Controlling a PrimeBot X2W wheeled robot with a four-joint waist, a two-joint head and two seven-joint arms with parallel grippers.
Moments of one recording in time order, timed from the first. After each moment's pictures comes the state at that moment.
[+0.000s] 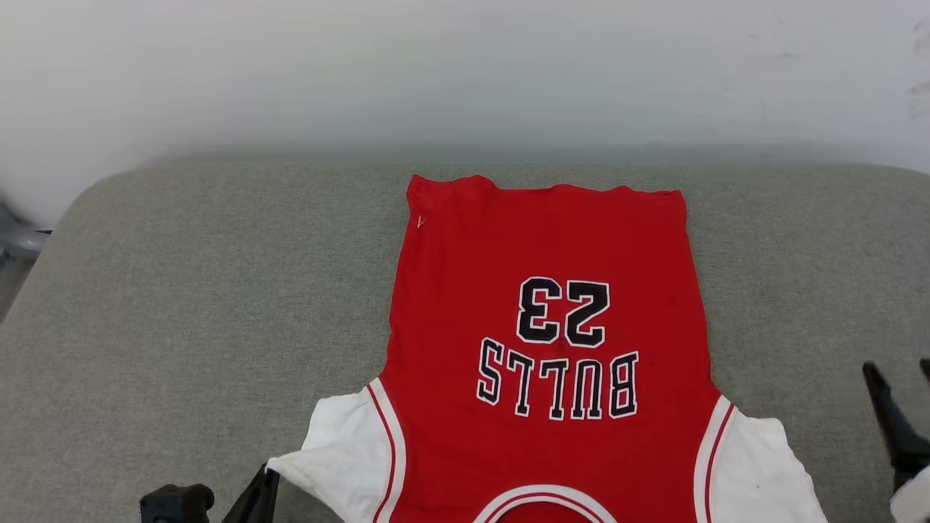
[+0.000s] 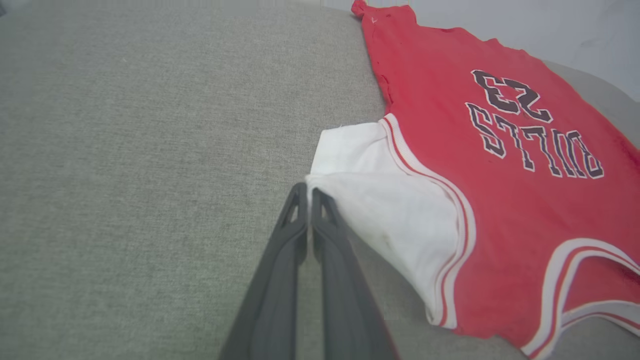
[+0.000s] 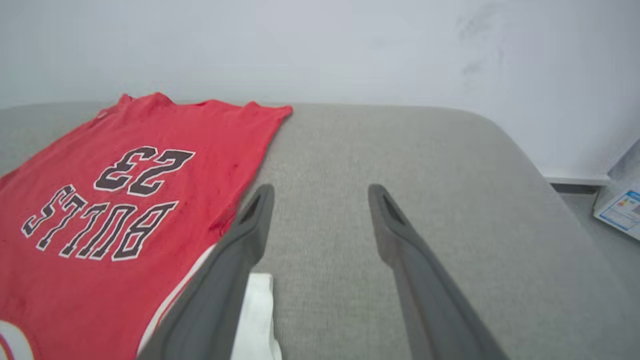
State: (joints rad) left arm 0.05 0.58 -0.57 0.13 -0.86 0.22 -0.26; right arm 0.08 -0.47 -0.04 0.11 0.48 0.13 -0.04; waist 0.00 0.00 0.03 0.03
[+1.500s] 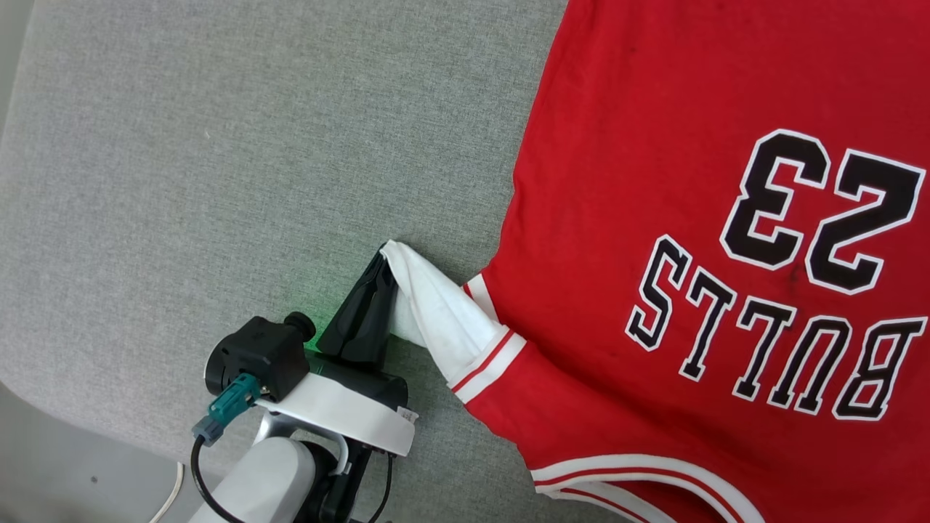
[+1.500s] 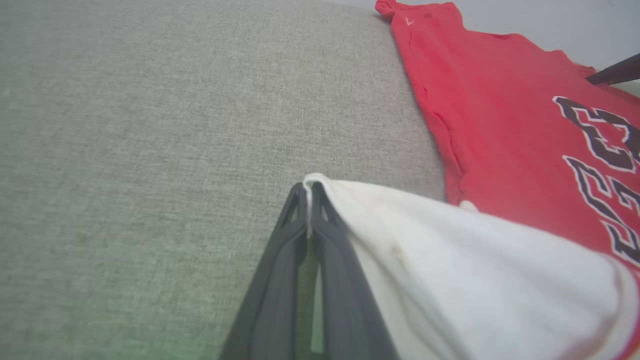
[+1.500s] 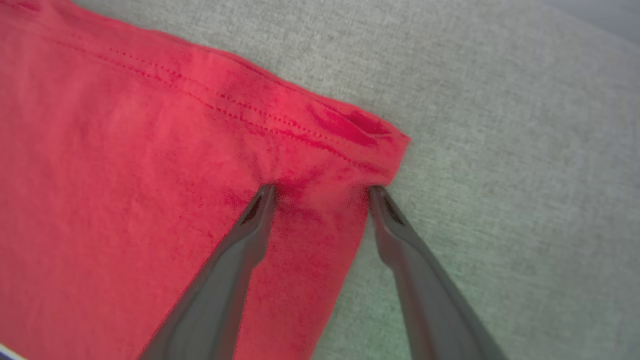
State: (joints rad) left arm -0.29 0.32 -0.52 -0.03 -0.57 0.14 -0.26; right arm -1.02 -0.71 0.13 0.40 0.53 0.13 1.11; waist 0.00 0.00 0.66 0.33
